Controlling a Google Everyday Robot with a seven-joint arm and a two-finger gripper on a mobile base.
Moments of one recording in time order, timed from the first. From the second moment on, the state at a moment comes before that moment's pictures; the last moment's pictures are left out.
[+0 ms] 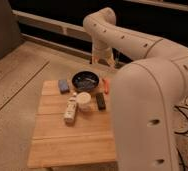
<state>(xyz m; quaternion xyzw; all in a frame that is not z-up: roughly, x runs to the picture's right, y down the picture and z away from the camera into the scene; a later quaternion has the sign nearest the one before) 0.031 -0.136 0.780 -0.13 0.24 0.70 0.66</state>
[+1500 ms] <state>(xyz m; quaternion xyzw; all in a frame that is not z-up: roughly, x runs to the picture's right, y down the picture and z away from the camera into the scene) -0.154 0.034 0.771 -0.21 0.16 0.63 0.73</state>
